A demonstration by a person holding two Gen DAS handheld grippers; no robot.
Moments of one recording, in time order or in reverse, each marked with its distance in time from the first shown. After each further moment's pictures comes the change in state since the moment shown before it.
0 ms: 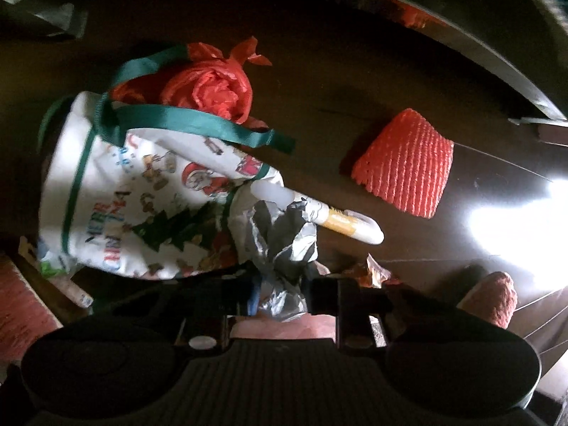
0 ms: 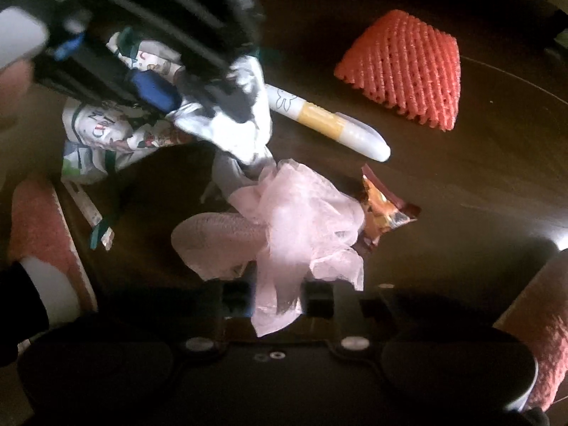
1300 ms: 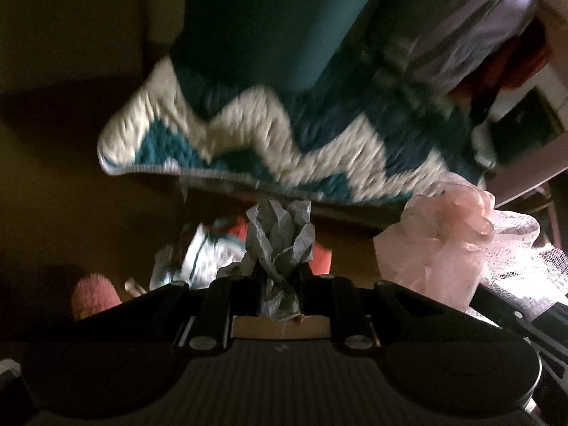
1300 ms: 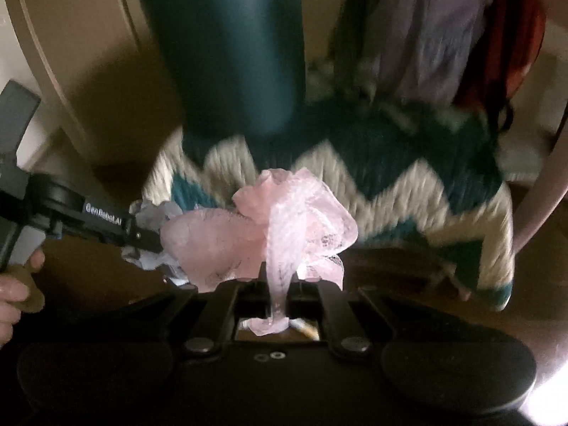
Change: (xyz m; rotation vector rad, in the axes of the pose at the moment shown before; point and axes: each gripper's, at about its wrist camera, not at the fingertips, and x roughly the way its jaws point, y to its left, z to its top) left arm -0.375 0.035 -0.210 -0.005 -0.640 -0.126; right arm -0.414 0.078 -0.110 -0.236 -0.771 -0.018
